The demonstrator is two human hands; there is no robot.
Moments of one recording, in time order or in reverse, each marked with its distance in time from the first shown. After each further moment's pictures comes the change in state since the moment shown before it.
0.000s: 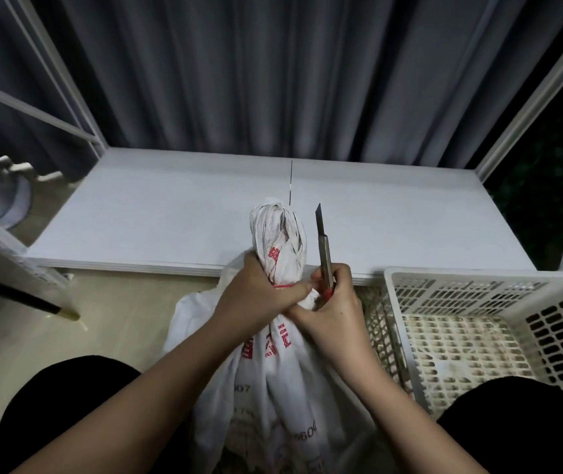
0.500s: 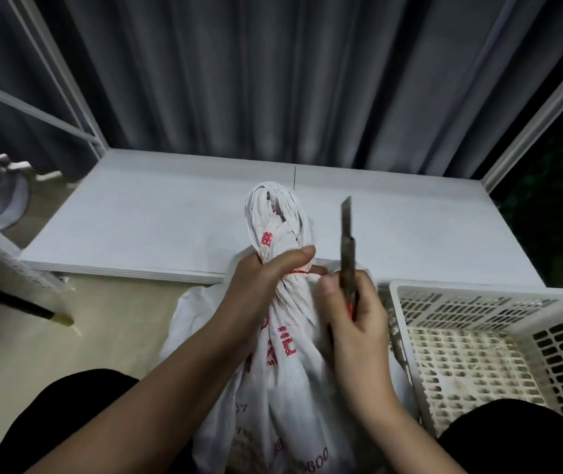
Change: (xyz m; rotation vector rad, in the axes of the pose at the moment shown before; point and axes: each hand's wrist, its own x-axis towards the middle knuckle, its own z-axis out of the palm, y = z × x) left_hand -0.002 0.030 -0.011 -0.708 -0.138 -0.054; right_hand -0.006 -0.030 -0.004 0.360 0.087 -0.103
